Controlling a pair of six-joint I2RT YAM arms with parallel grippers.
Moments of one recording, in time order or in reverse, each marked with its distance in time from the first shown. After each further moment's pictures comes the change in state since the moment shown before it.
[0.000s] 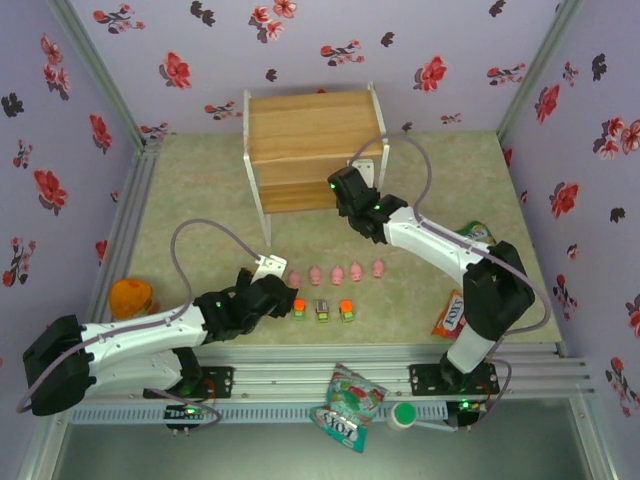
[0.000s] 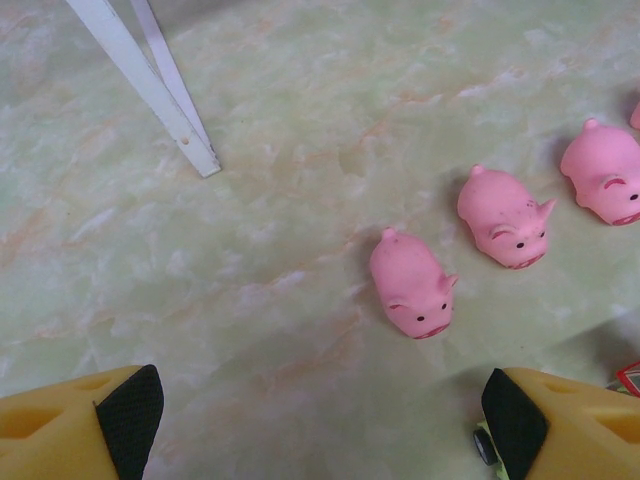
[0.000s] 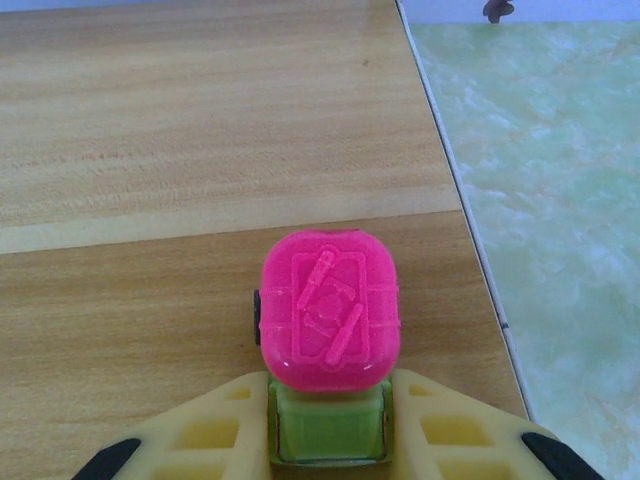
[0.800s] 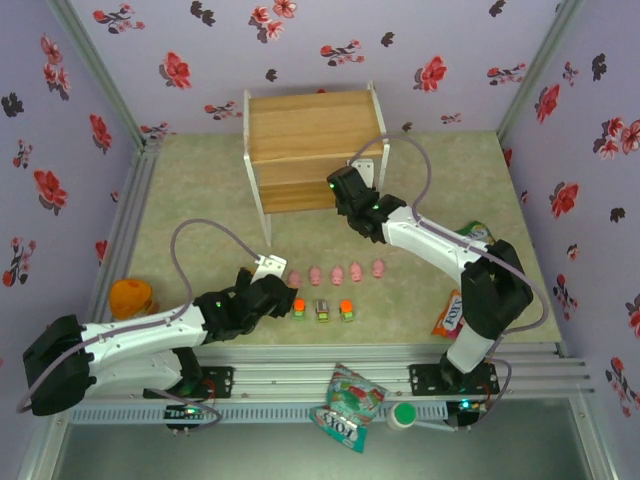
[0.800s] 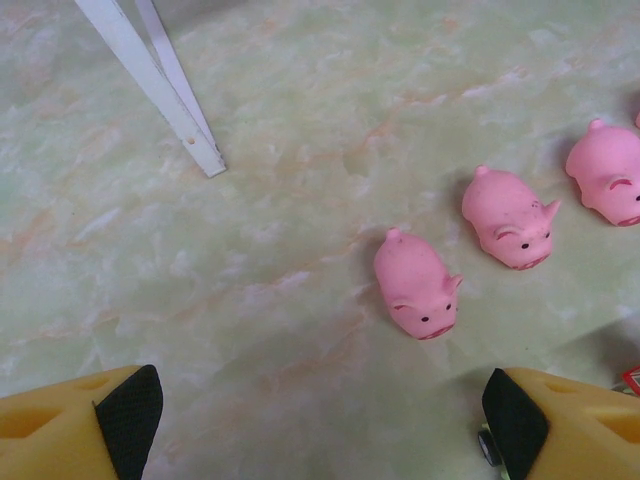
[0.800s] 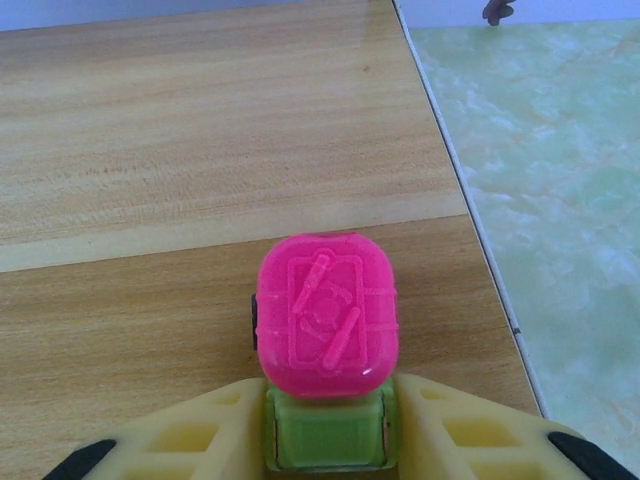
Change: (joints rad) left arm 0.000 0.000 0.000 -0.002 -0.007 0.000; right arm 0.000 0.010 0.002 0.018 0.005 0.022
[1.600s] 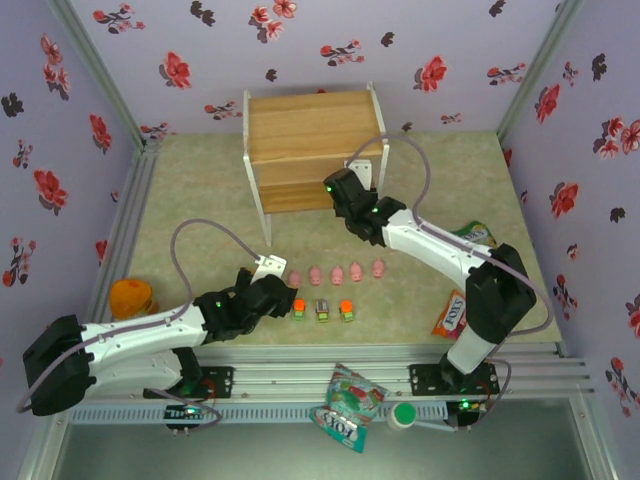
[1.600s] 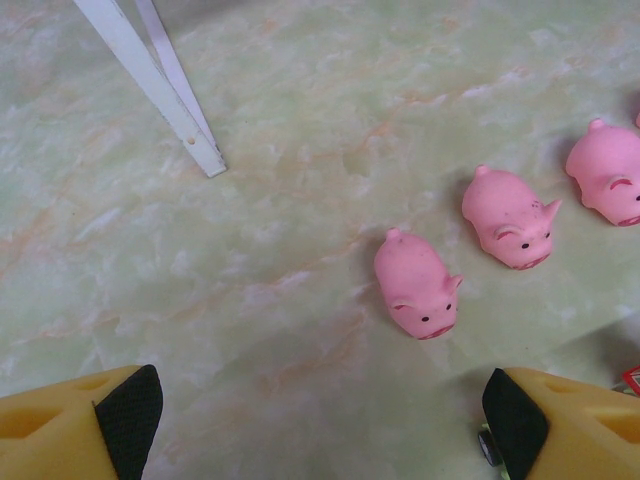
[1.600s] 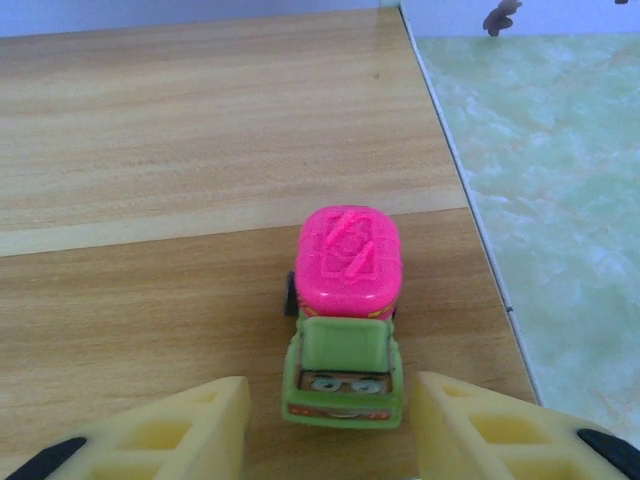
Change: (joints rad) left arm 0.000 0.000 0.000 0.000 0.000 0.000; right arm 0.047 -0.030 0.000 -0.023 0.034 -0.001
